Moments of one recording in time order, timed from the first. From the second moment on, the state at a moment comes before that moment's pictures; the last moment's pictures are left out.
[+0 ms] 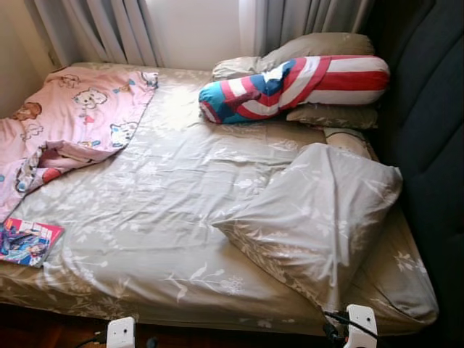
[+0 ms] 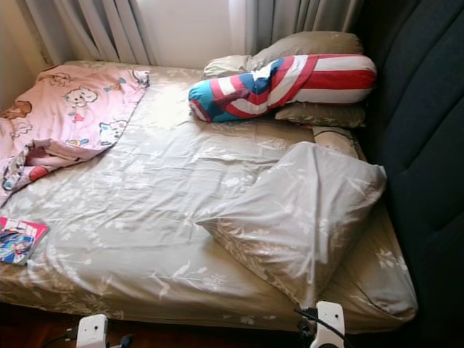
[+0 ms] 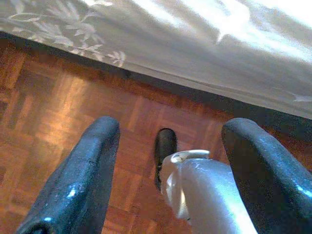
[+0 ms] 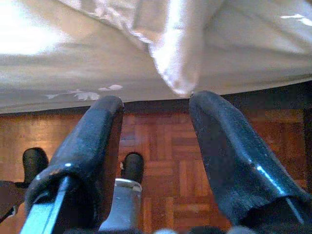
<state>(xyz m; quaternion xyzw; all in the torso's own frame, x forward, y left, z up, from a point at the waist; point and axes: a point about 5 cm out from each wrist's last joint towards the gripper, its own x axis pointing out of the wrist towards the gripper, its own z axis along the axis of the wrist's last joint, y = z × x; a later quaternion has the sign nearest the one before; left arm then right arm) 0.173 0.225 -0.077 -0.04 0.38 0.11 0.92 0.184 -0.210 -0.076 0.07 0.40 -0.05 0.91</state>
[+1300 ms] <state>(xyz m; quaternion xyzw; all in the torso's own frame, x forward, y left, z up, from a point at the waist) 0.220 0.224 -0.002 0.00 0.06 0.04 1.00 0.256 -0.166 -0.009 0.07 0.12 0.02 0.99</state>
